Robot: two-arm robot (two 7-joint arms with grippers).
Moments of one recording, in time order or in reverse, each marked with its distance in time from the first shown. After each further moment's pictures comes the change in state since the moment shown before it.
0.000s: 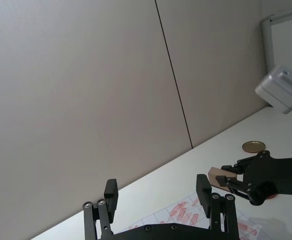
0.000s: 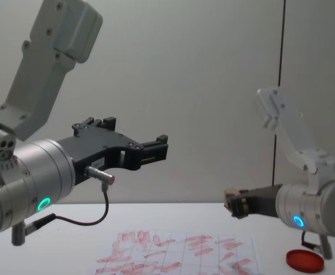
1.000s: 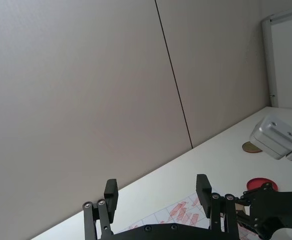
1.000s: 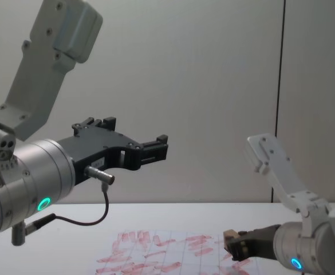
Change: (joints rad) left arm 0.000 0.000 0.000 0.000 0.000 0.000 0.000; right arm 0.037 -0.019 -0.009 0.192 -0.031 -0.040 0.030
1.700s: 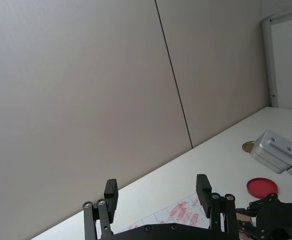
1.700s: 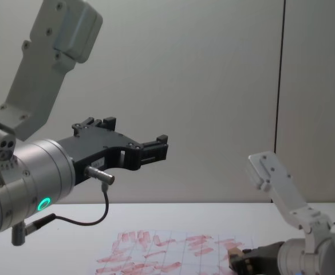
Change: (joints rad) left arm 0.000 0.000 0.000 0.000 0.000 0.000 0.000; right arm 0.014 -0.002 0.005 0.073 -0.013 -0.003 0.016
